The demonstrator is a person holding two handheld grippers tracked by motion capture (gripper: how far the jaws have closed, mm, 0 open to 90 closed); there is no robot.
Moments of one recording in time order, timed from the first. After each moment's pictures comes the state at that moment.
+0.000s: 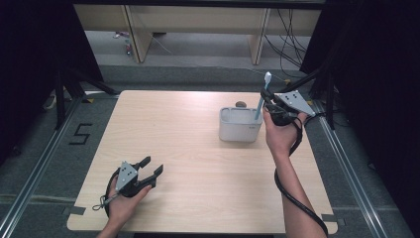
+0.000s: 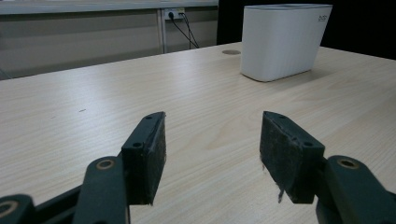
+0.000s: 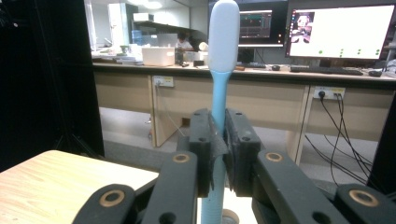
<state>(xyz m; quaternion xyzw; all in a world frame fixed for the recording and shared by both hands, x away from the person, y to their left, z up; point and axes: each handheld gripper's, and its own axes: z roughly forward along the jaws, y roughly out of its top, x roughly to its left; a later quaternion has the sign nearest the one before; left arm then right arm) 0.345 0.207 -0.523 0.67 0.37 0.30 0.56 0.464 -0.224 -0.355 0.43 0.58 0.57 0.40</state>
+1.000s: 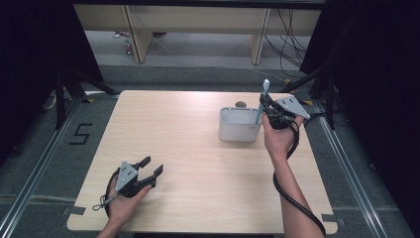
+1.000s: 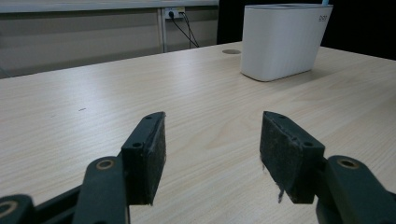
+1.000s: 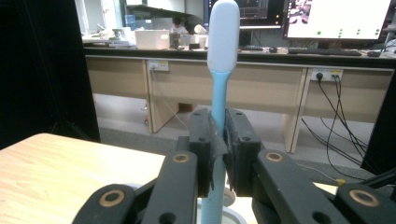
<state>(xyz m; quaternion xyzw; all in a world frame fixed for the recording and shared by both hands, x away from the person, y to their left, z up) 0.345 0.207 -0.523 0.67 0.38 0.30 0.56 0.473 -0.228 -0.380 0.44 0.59 0.54 0.40</state>
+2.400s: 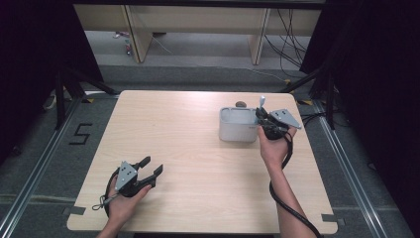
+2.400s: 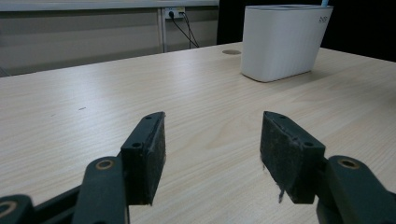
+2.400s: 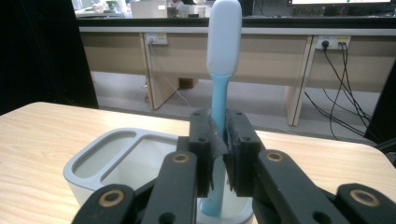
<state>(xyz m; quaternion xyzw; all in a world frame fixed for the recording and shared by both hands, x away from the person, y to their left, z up) 0.346 0.207 -0.524 0.67 0.38 0.29 0.57 0.472 -0.226 -0.427 0.47 0.61 0.52 0.37</state>
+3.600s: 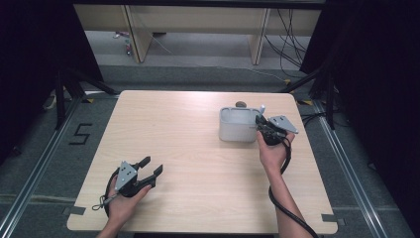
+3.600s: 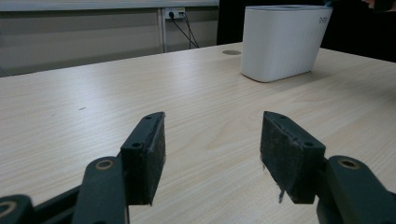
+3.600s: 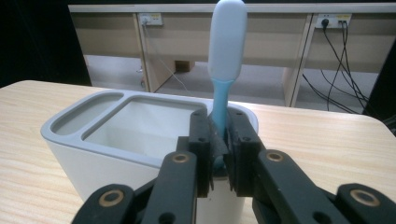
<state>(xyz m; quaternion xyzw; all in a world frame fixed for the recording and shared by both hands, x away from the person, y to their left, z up) 0.345 0.208 -0.524 0.67 0.38 0.29 0.57 0.470 -0.229 -0.452 0.50 0.62 0.49 0.35</state>
